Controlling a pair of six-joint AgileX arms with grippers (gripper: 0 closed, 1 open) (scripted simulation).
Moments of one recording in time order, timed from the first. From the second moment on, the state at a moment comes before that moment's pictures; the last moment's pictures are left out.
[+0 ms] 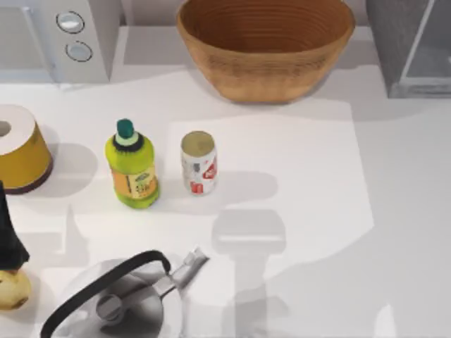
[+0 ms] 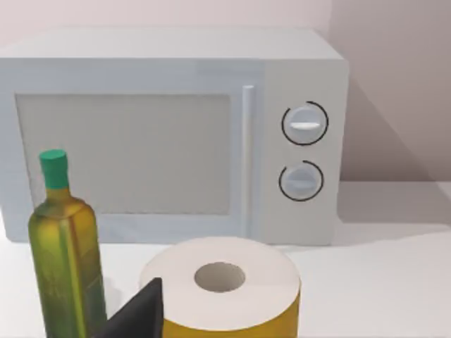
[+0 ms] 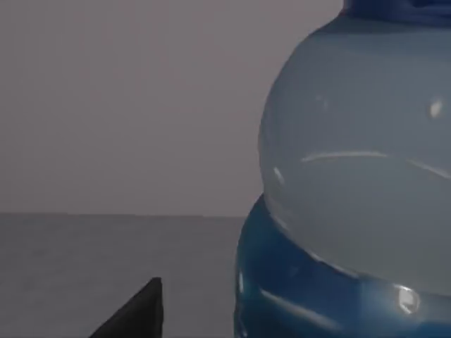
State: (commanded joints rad) left arm 0.00 0.00 0.00 0.00 0.00 0.00; right arm -0.26 2.34 1.31 1.02 -0.22 -0.01
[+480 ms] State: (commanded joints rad) left arm 0.00 0.00 0.00 0.00 0.00 0.00; right arm -0.26 2.35 1.34 1.01 -0.22 -0.01
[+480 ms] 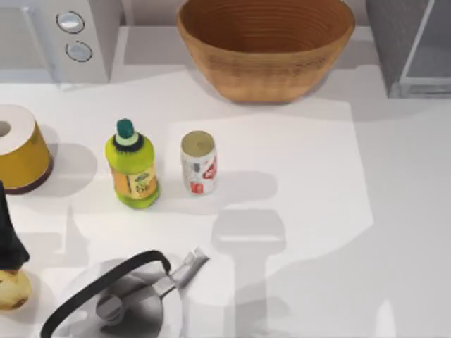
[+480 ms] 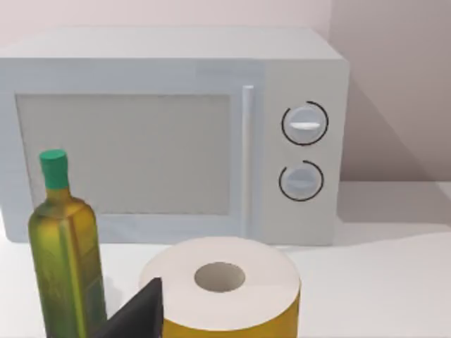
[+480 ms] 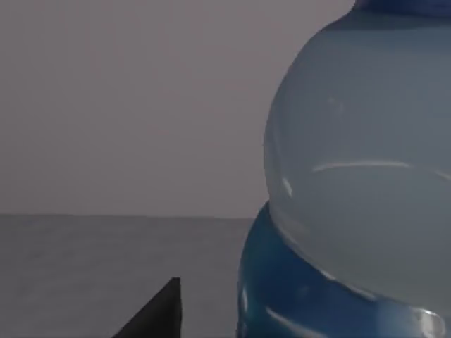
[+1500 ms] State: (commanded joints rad) left arm 0.00 0.00 0.00 0.00 0.00 0.00; right arm -0.26 2.35 1.34 1.01 -0.22 -0.01
